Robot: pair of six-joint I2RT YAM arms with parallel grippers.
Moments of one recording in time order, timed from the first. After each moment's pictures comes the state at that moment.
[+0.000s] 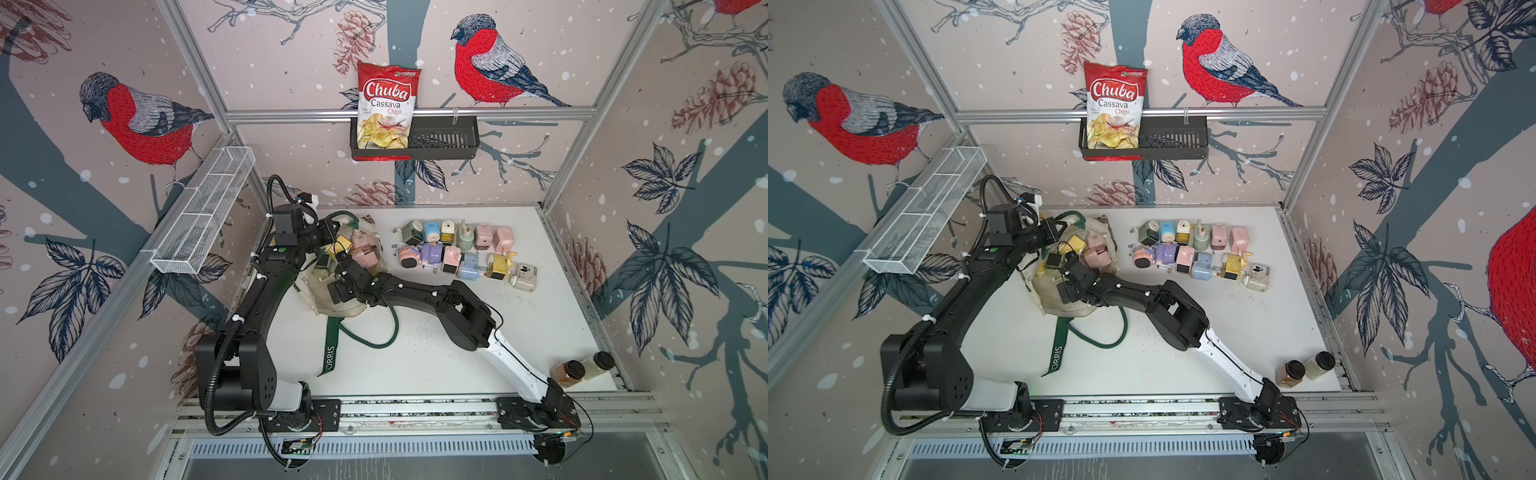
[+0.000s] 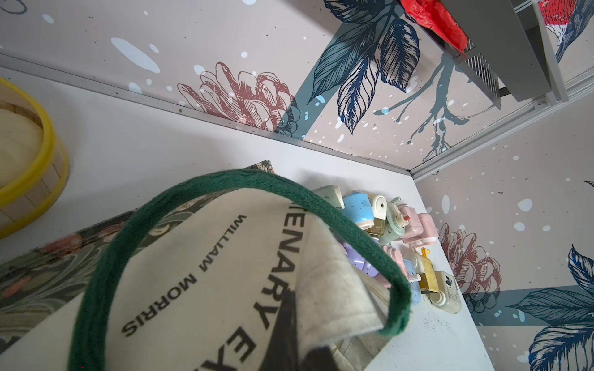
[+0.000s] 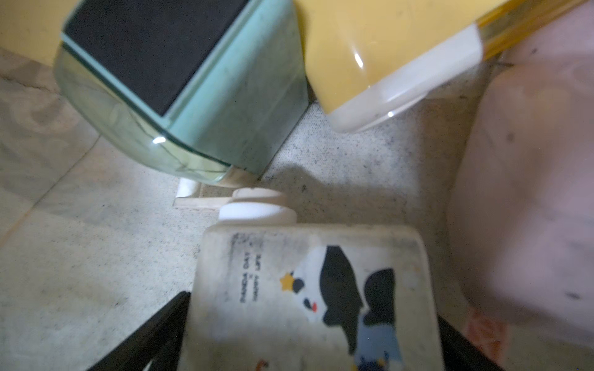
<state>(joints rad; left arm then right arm) -0.02 1.43 1.16 -0.20 0.47 -0.41 1.08 2.53 2.04 -0.27 0.16 0.35</state>
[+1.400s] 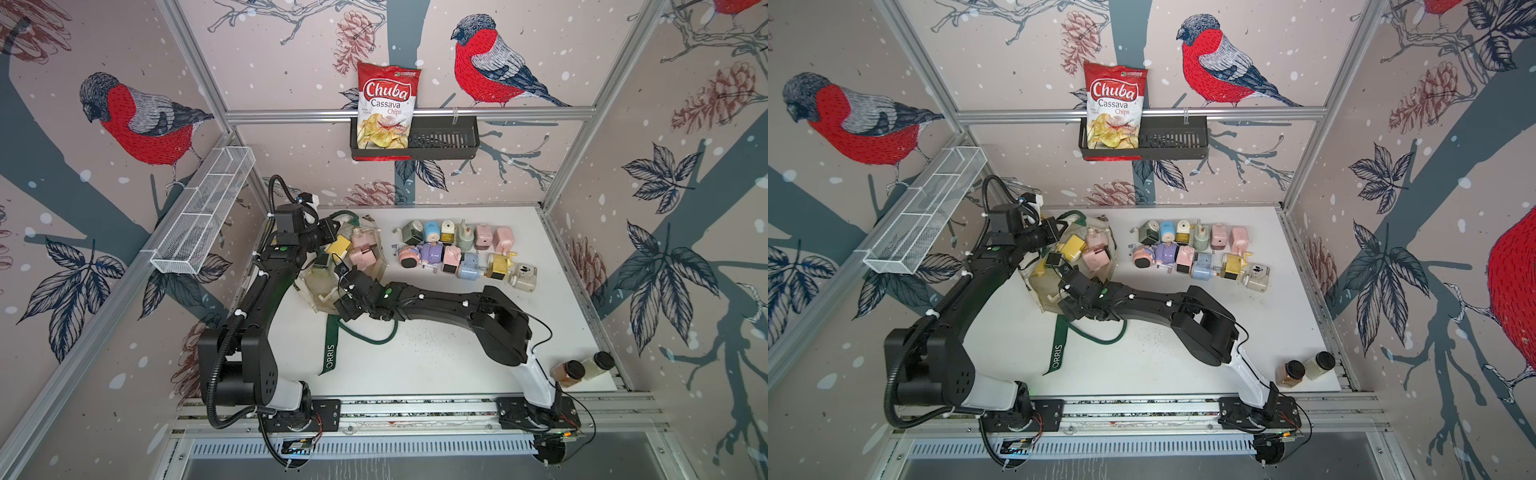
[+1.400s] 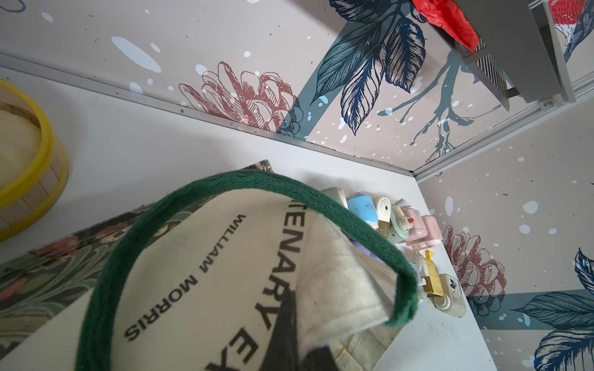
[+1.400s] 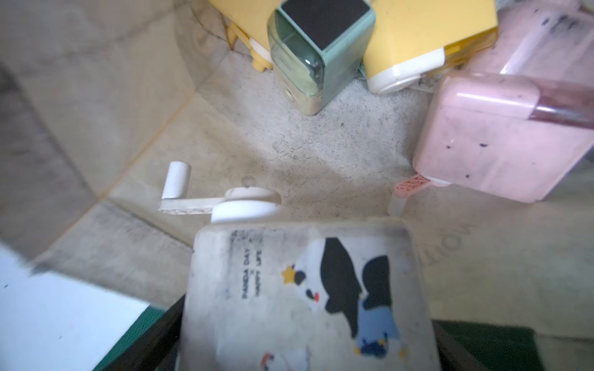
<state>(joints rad) -0.02 1.46 1.16 -0.18 0.47 -0.41 1.18 2.14 1.65 -0.29 0.20 0.21</state>
